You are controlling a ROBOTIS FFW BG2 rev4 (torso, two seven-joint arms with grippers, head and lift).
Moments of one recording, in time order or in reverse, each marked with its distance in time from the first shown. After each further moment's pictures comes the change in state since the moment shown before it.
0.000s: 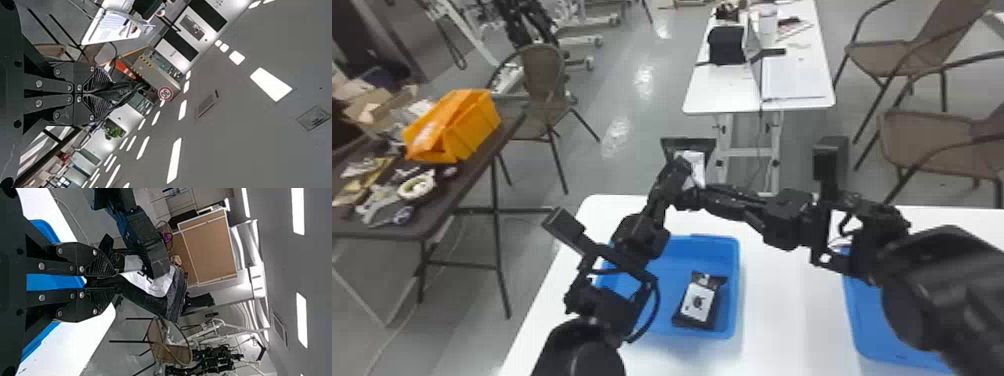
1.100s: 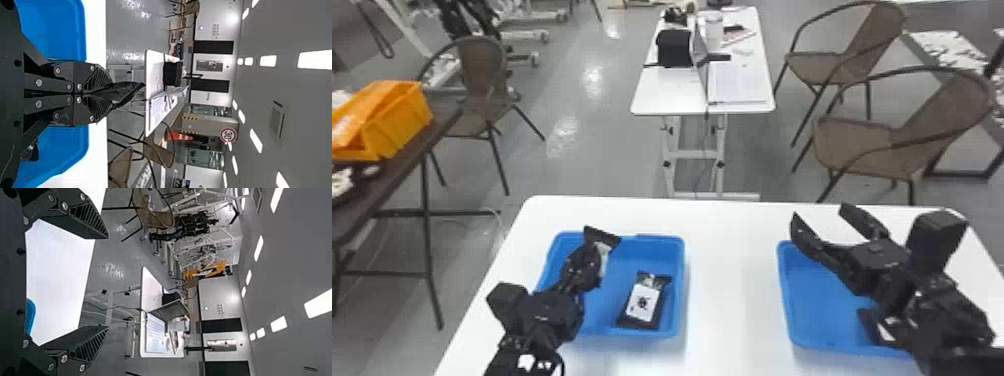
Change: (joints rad) left arm 0.065 -0.027 0.155 0.325 -0.651 -0.311 0.018; right arm 0.450 0.049 -0.472 -0.267 0.248 -0.160 -0.263
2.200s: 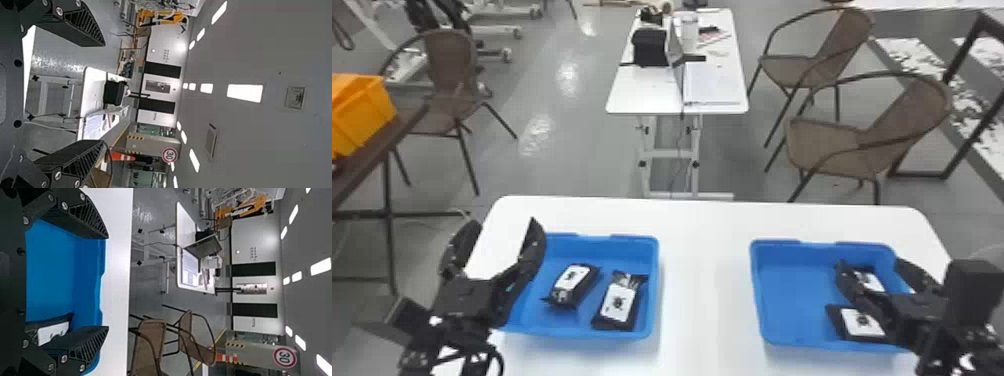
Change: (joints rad) left arm 0.144 0.000 0.012 -0.315 0.163 -0.082 0.095; right arm 0.202 -0.006 -0.168 -0.162 0.044 0.153 -0.174
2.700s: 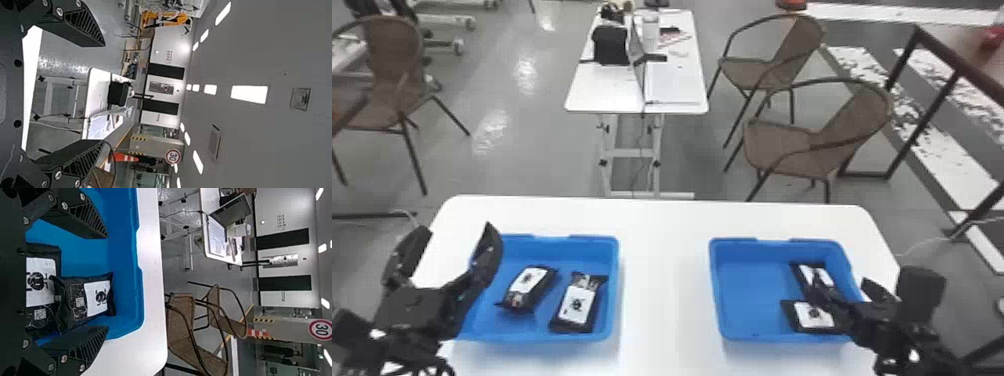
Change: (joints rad) left arm 0.011 0.000 -0.013 -0.007 -0.011 0.016 0.023; right arm -0.103 -0.005 -0.088 0.230 -0.014 0.008 0.010
